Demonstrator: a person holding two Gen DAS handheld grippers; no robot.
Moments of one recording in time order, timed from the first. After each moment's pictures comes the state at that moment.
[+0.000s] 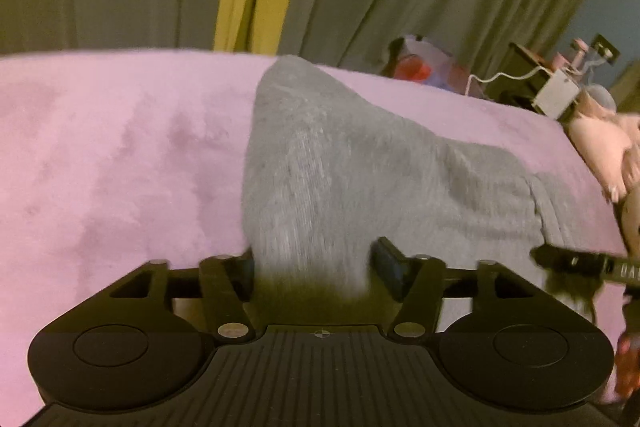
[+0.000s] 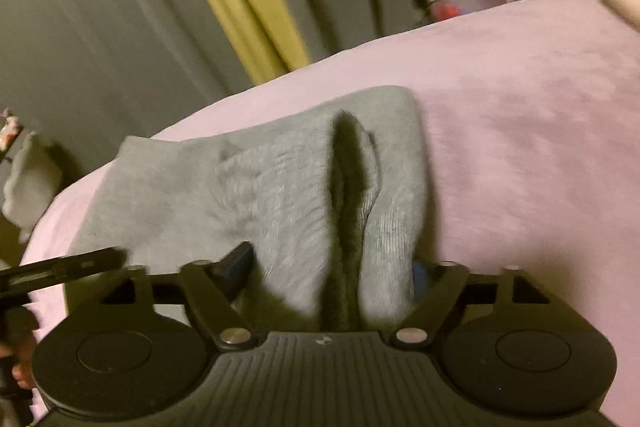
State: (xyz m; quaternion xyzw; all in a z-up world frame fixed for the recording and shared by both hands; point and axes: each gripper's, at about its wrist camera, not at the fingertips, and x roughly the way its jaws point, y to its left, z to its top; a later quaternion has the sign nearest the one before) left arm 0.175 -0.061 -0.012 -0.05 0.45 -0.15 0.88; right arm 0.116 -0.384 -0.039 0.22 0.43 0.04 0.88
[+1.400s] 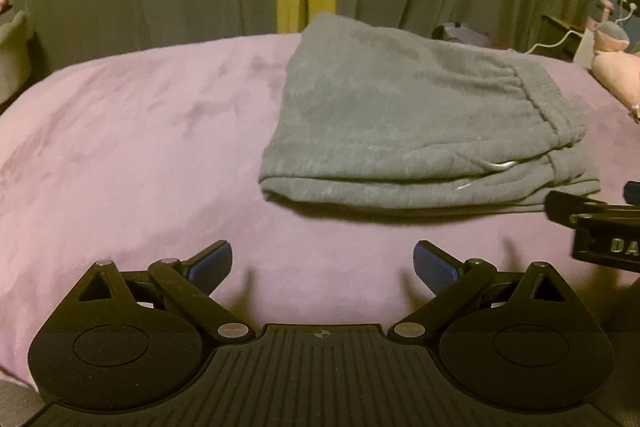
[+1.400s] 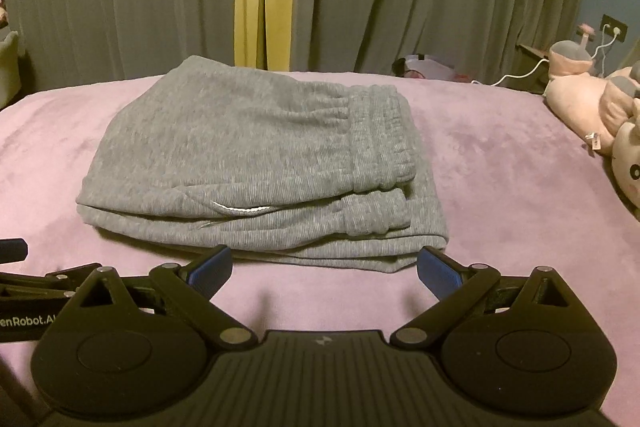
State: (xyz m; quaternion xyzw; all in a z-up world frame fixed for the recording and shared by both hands) left arm -0.006 -0.068 -0.005 0.04 0.43 -0.05 0.90; right arm -0.020 -0.262 -0.006 0.02 0.38 -0.04 0.92
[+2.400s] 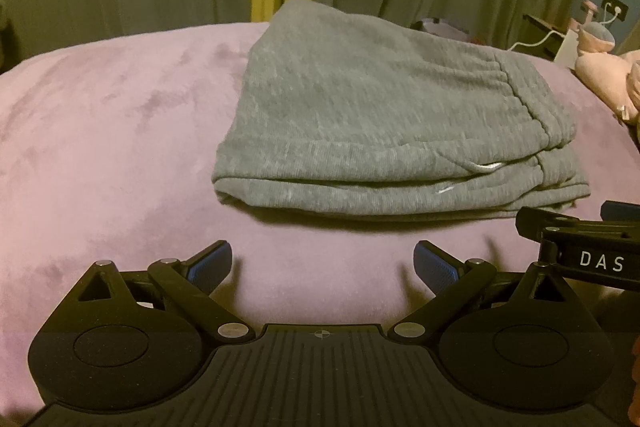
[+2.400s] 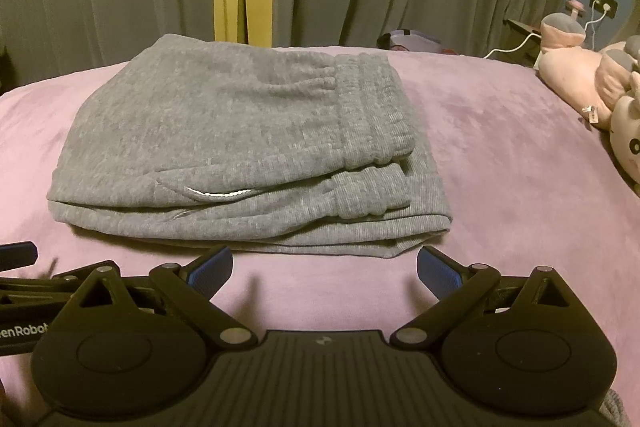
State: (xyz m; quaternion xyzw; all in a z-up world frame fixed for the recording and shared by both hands) left arm 0.016 -0.078 -0.027 0.01 0.44 -0.08 0.90; right arm -0.005 -0.263 -0.023 0.03 0.41 -0.06 0.91
